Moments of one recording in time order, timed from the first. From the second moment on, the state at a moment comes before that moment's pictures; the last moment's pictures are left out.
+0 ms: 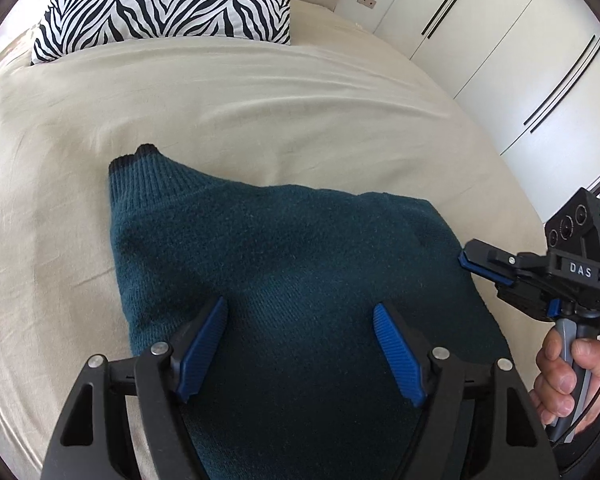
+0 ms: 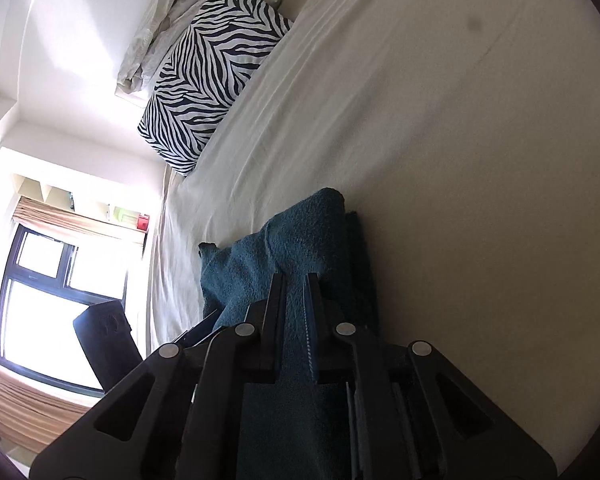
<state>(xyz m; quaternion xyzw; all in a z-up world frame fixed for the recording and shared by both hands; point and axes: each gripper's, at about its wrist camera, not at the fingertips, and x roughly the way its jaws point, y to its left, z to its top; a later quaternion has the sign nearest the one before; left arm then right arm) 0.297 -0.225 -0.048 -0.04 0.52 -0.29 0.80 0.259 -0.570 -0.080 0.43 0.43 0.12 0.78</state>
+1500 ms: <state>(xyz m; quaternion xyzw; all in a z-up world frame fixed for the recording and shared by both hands) 0.229 -0.137 -0.050 -0.17 0.53 -0.25 0.79 0.191 -0.583 -0.099 0.40 0.48 0.13 0.77</state>
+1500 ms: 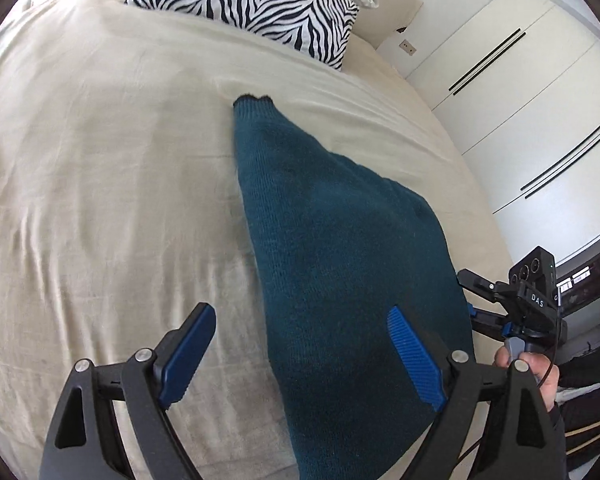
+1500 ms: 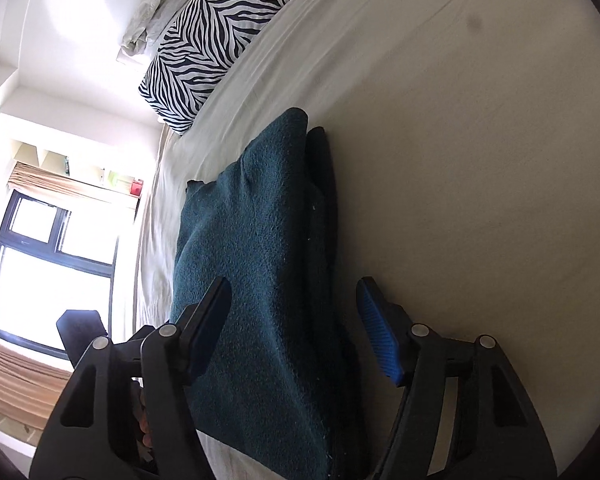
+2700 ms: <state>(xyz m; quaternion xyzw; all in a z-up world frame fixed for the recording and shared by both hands) 0.090 0.016 0.001 -0.13 0.50 -0.25 0.82 0.074 -0.328 -0.015 0.30 0.49 0.23 0.79</state>
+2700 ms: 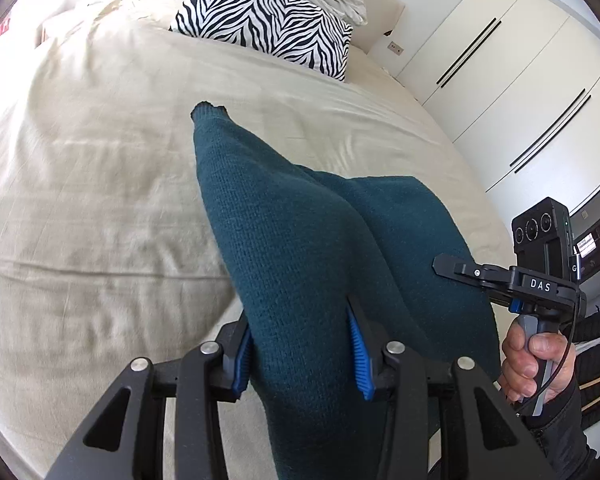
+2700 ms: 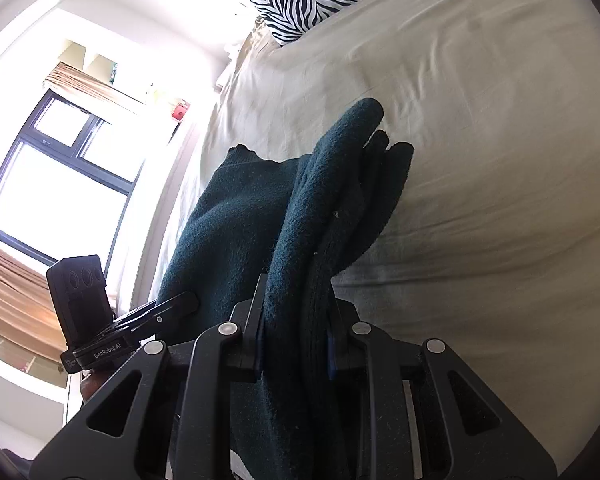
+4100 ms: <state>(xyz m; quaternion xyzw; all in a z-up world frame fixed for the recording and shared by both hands) -0.080 0.032 0.110 0.02 0.23 0.00 0.97 -0.098 -0.289 0.134 0.07 0.17 0.00 0.98</state>
